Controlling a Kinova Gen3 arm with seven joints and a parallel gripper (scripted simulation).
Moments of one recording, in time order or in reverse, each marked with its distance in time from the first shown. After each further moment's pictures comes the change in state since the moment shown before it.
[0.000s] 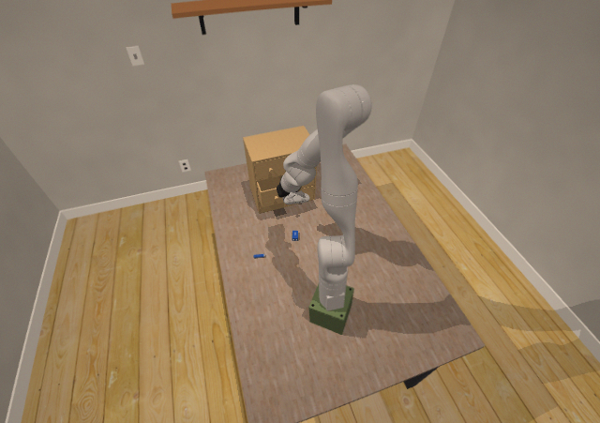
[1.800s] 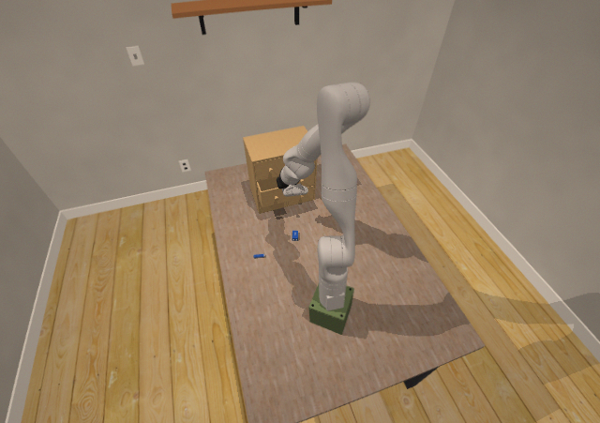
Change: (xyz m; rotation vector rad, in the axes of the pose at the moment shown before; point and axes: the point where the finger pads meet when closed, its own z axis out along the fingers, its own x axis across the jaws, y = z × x) arm -0.013 0.040 0.026 -0.042 -0.009 0.021
